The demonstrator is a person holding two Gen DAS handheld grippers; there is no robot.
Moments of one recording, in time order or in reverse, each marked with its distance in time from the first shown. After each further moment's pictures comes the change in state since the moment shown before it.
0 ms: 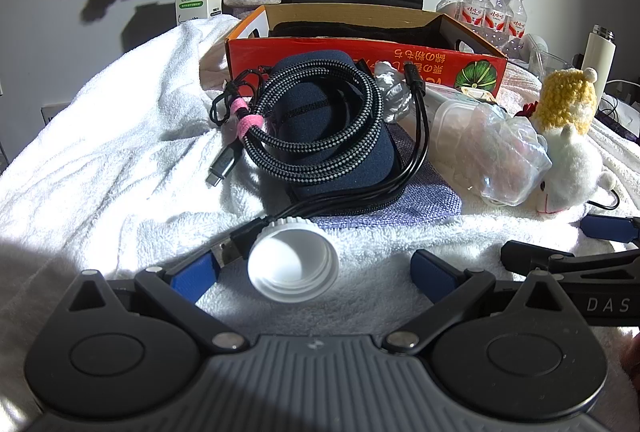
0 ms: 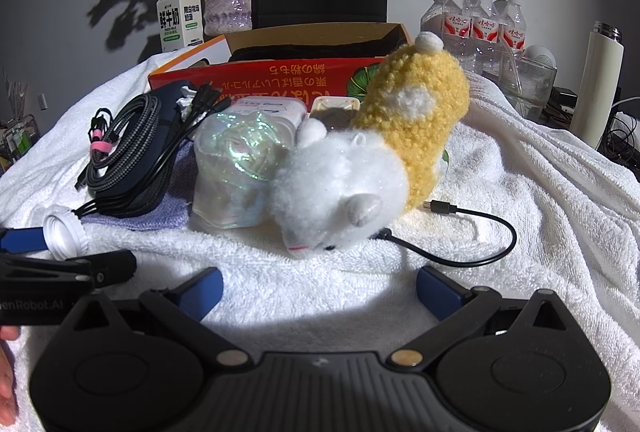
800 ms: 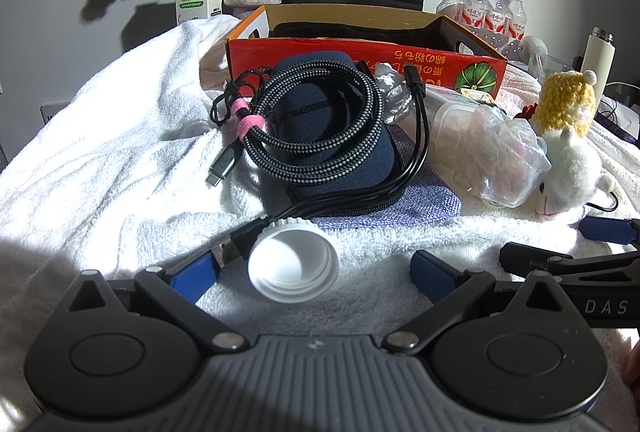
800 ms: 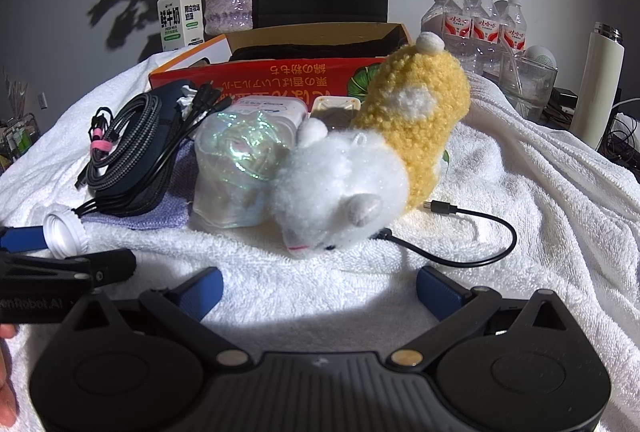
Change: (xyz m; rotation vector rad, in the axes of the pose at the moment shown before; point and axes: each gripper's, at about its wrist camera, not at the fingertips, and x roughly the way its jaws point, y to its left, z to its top) left arm -0.007 -0.004 -0.007 -0.005 -0.002 -0.004; right arm 0.000 0.000 0.000 -0.003 0.000 0.000
